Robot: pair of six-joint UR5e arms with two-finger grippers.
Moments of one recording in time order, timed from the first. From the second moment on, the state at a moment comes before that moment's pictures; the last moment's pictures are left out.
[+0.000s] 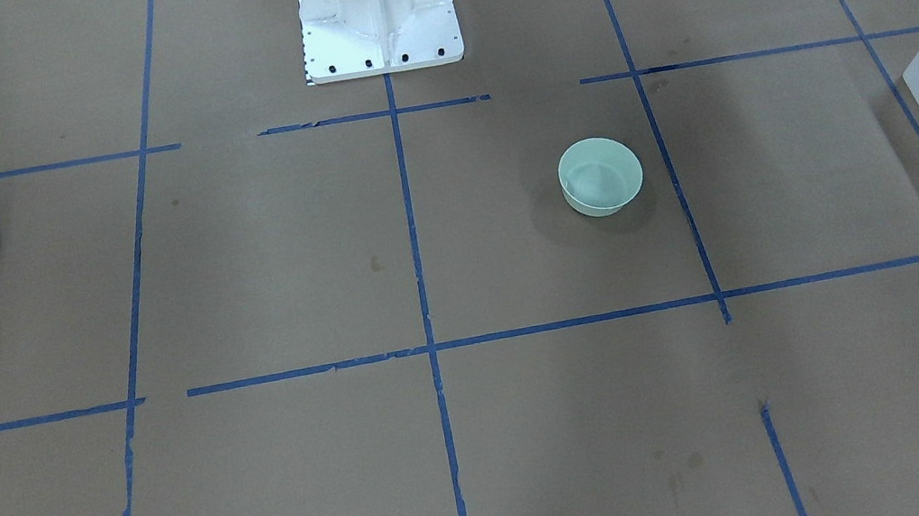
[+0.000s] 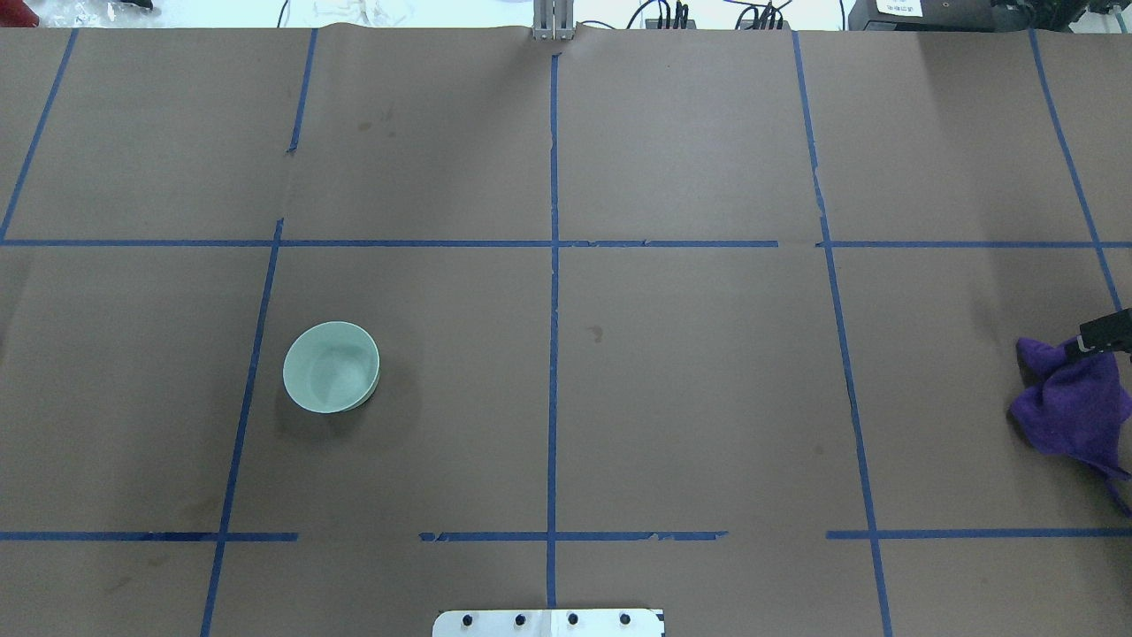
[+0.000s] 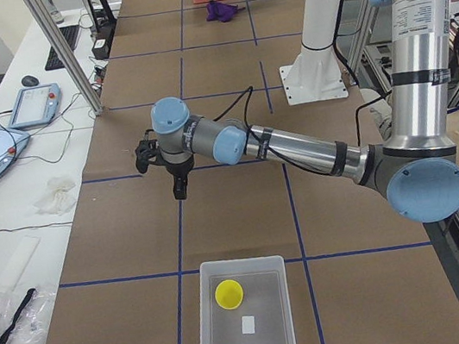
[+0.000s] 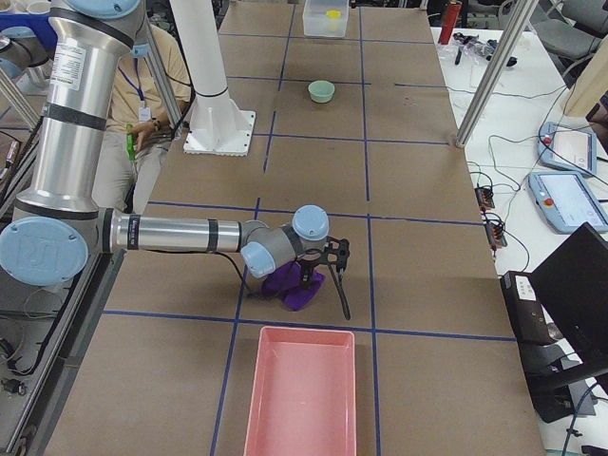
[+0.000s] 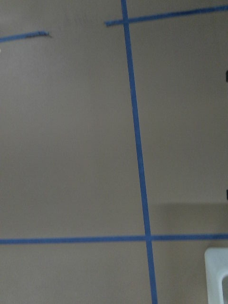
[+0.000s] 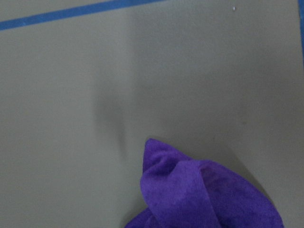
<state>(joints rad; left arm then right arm) -1.33 -1.66 -1.85 -1.67 -2.40 -0.43 1.15 -1.83 1.70 -0.98 2.39 0.75</state>
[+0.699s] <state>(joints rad) -0.98 -1.73 -1.92 -1.73 -2.31 -0.80 1.09 -1.83 1.69 -0.95 2.35 0.79</state>
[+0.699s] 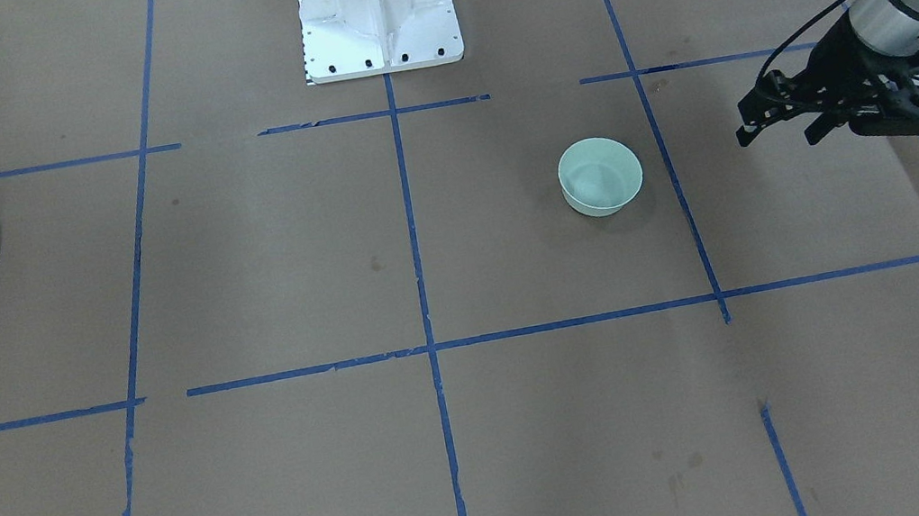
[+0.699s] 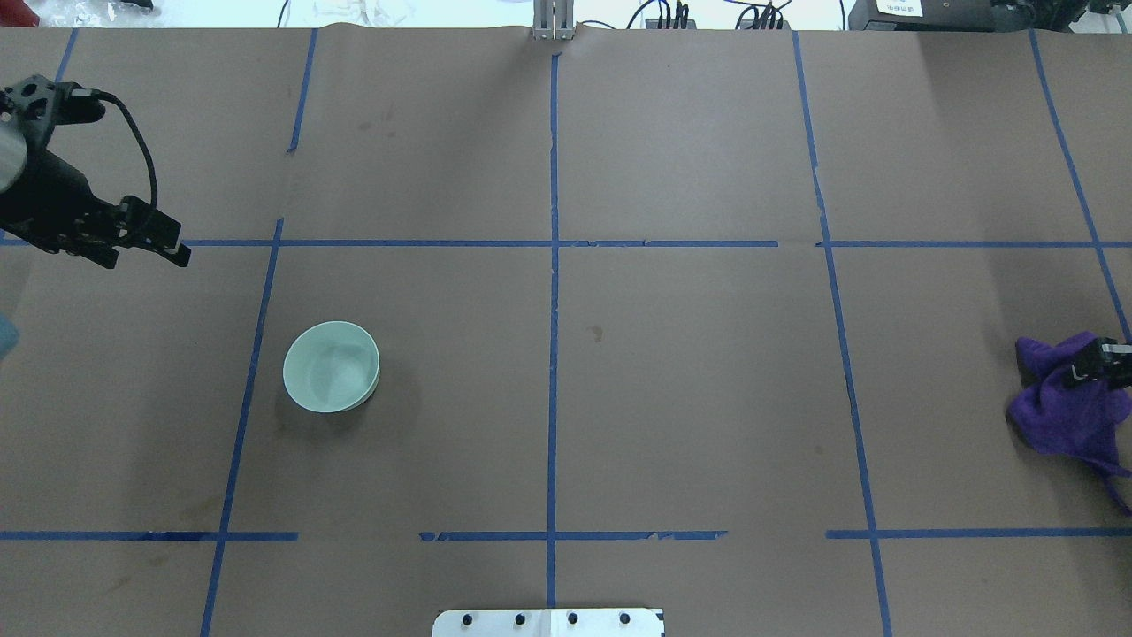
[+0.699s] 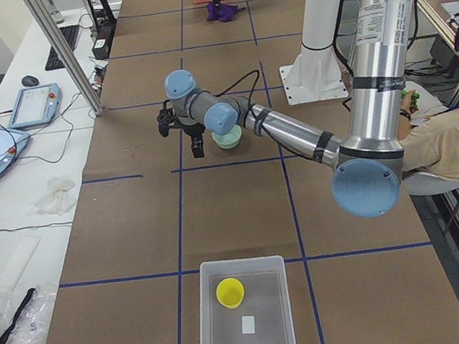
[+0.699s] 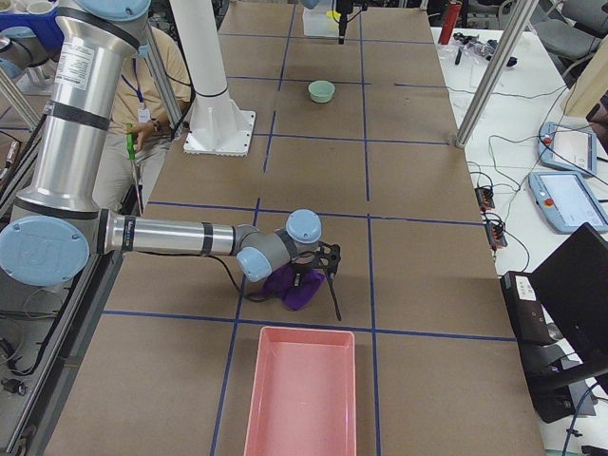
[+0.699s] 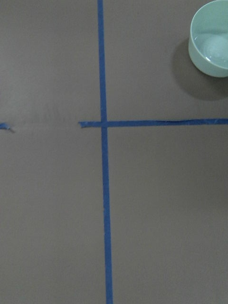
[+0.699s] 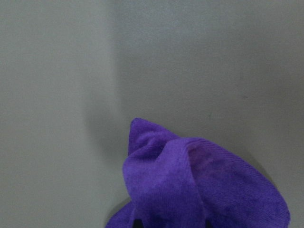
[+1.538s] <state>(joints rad) -0.67 -1.83 -1.81 -1.83 -2.10 -1.16 1.33 -1.84 1.88 -0.96 2.46 0.79</state>
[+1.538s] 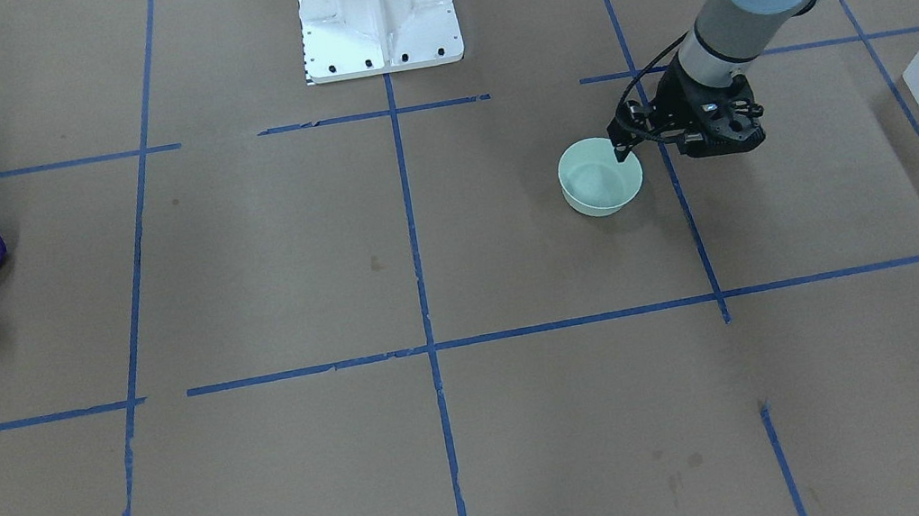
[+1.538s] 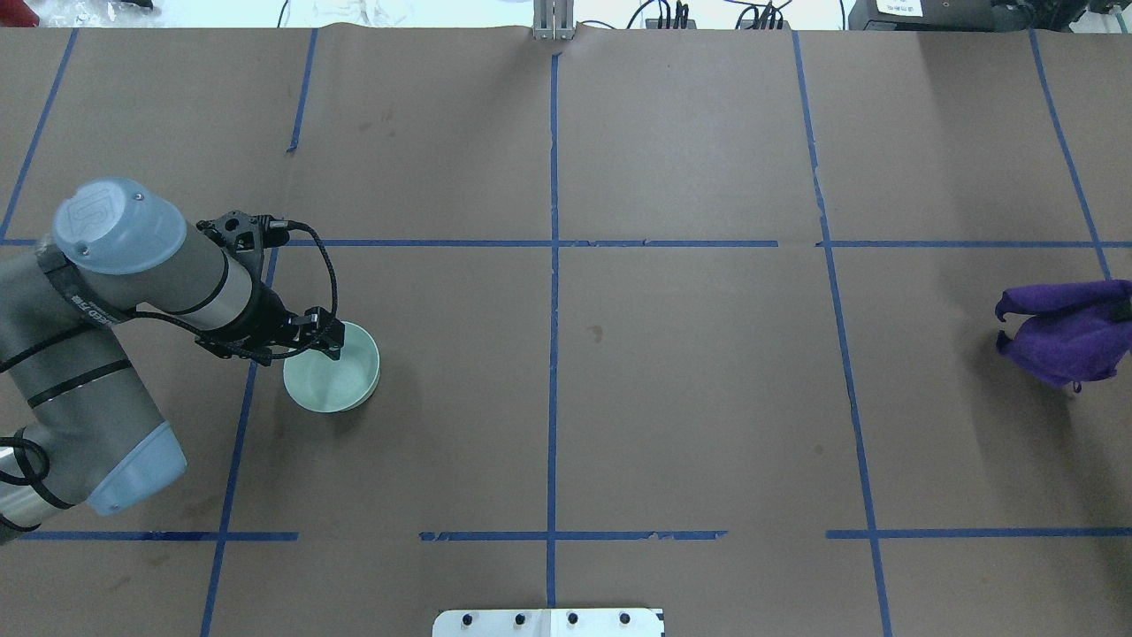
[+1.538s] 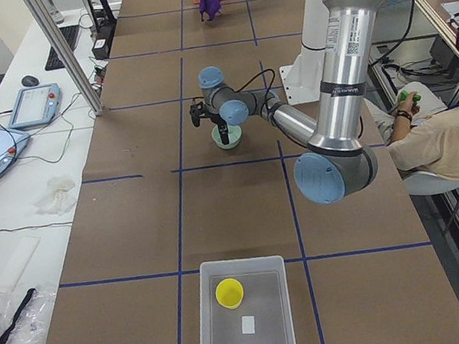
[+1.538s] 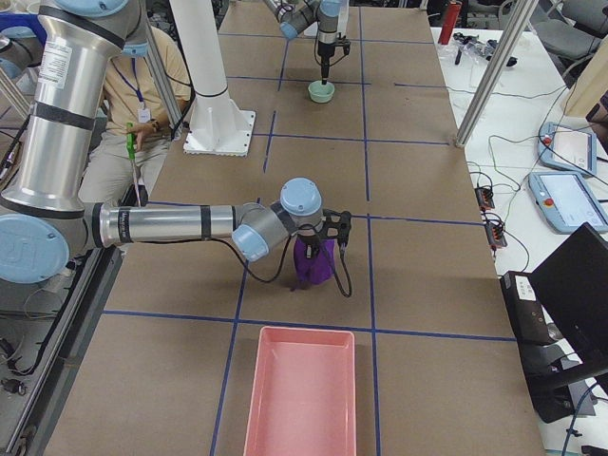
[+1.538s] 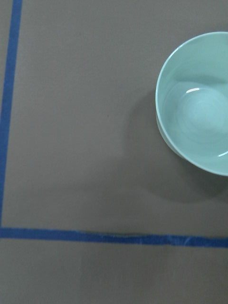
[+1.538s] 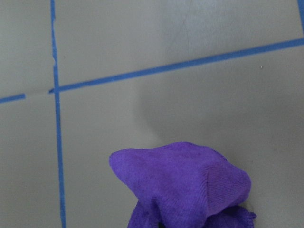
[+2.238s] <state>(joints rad) -0.66 -1.83 -1.77 -1.83 -2.07 -1.16 1.56 -1.84 1.91 -0.96 2.52 0.77</state>
